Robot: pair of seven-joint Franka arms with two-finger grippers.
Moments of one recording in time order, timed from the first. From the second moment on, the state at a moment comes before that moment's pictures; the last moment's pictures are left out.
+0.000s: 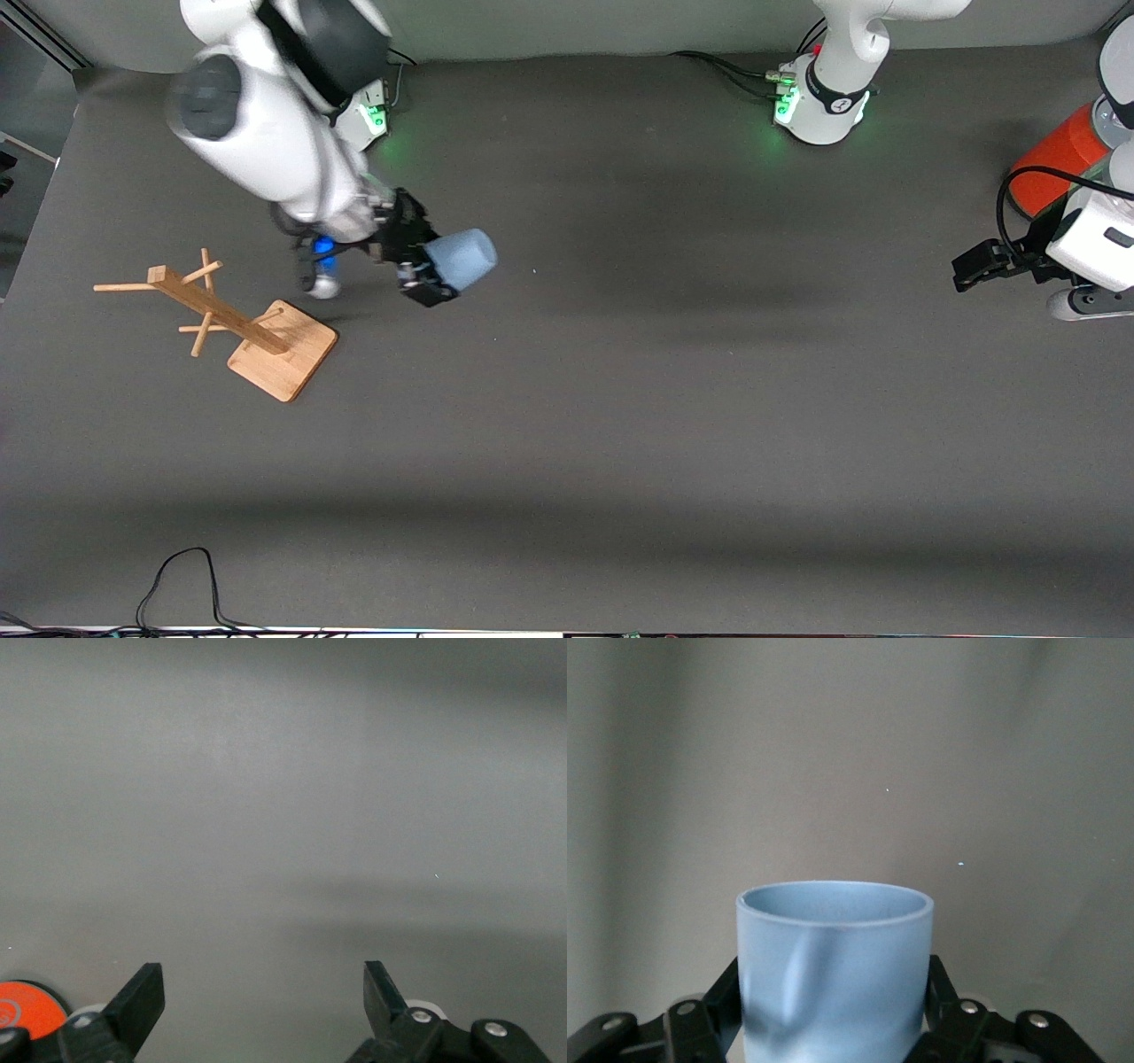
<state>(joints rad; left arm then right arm) -0.19 0.01 0.16 -1.70 0.04 1.70 -0.12 0.23 0.19 0.35 -1.67 0.14 1.96 1.81</state>
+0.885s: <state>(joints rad) -0.19 0.02 0.16 -1.70 0.04 1.70 -0.12 0.40 0.57 0.49 -1.67 -0.29 2.05 2.37</state>
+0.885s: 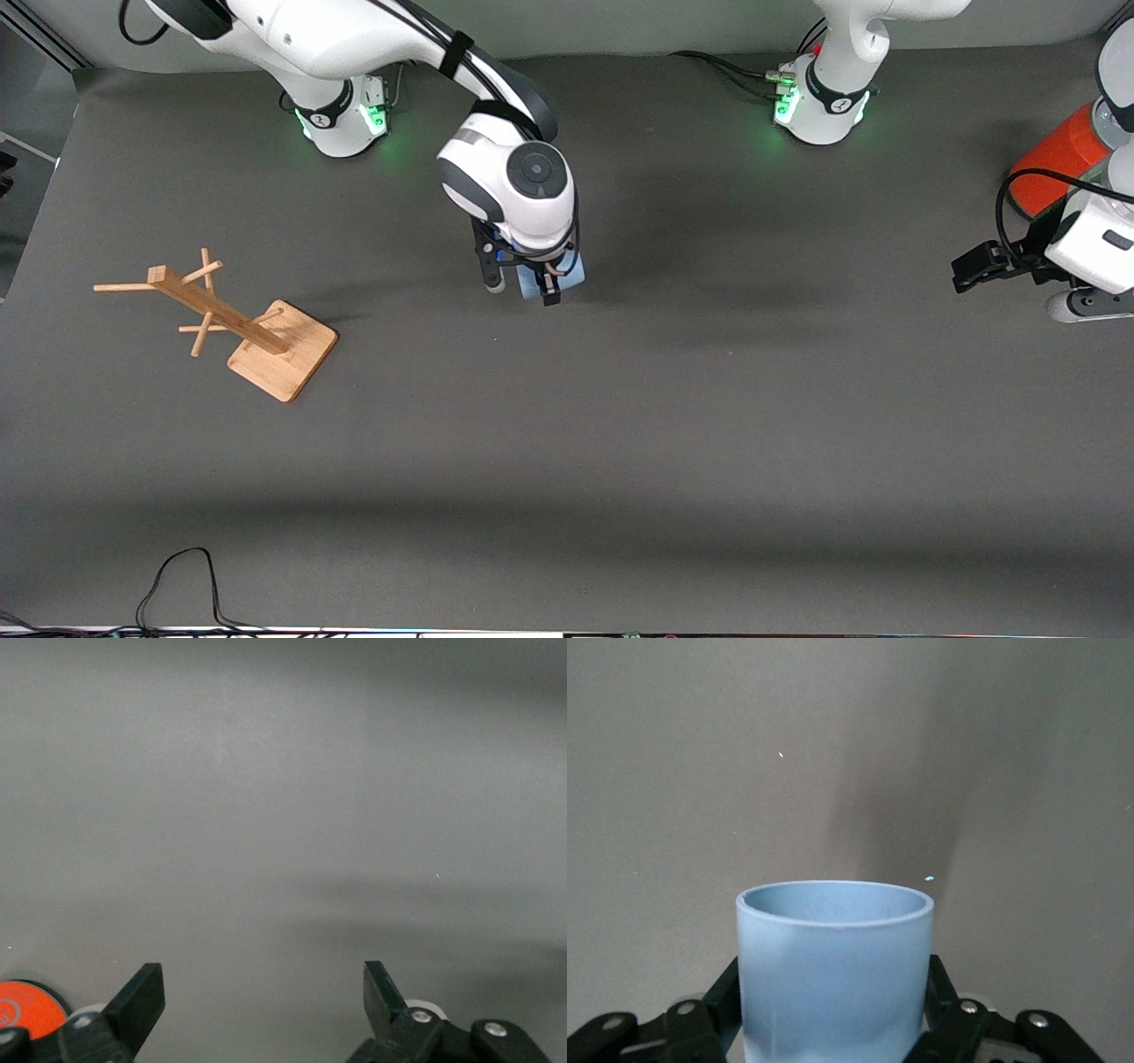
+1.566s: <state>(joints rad) -0.19 0.03 0.16 -1.70 0.04 1.70 -0.12 0.49 0.75 0.49 -1.67 -0.44 2.17 2.63</state>
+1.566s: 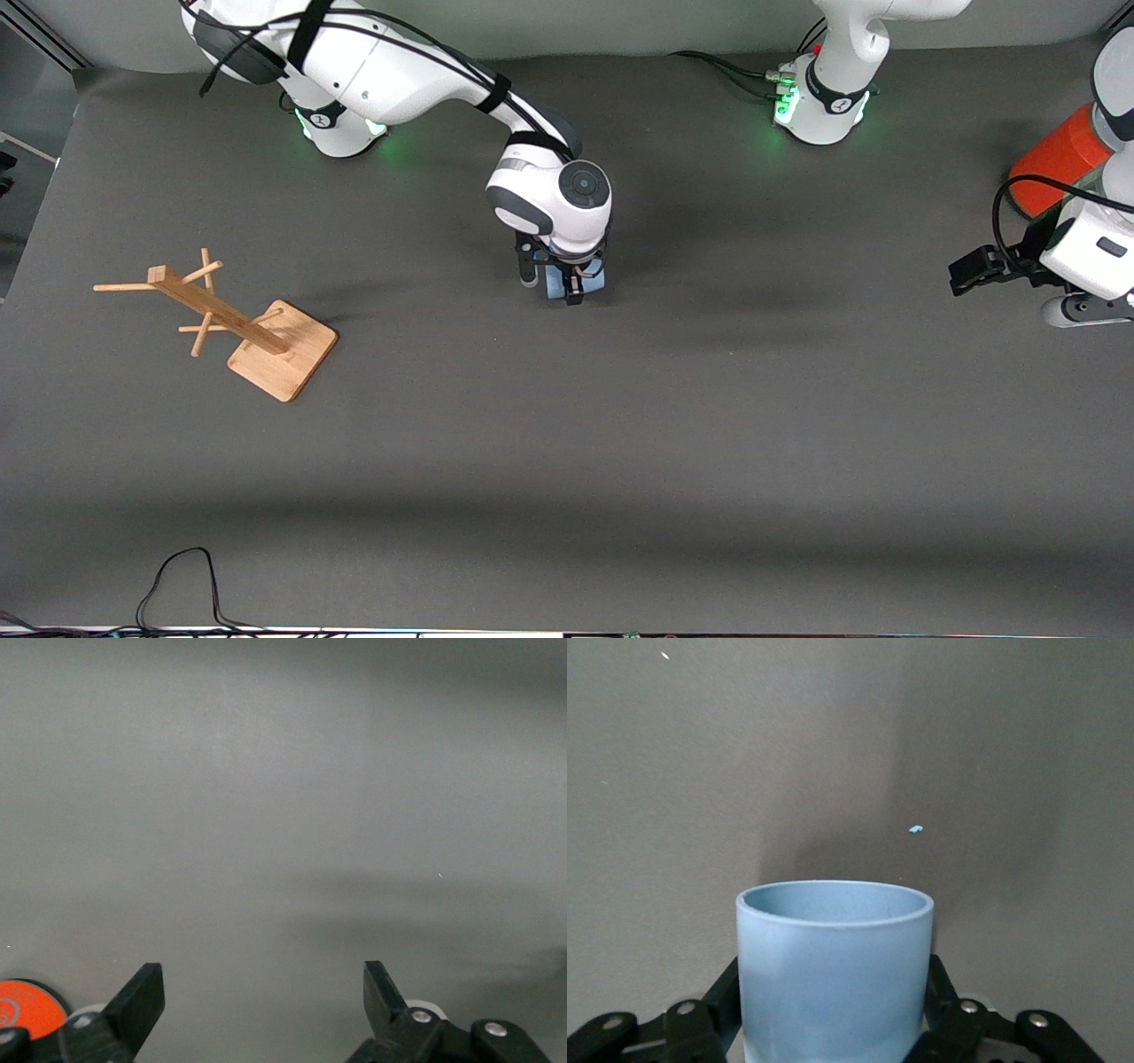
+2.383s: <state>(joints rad) -0.19 0.03 0.16 -1.70 0.04 1.70 -0.12 0.42 0.70 0.55 -1.52 -0.34 2.04 2.43</state>
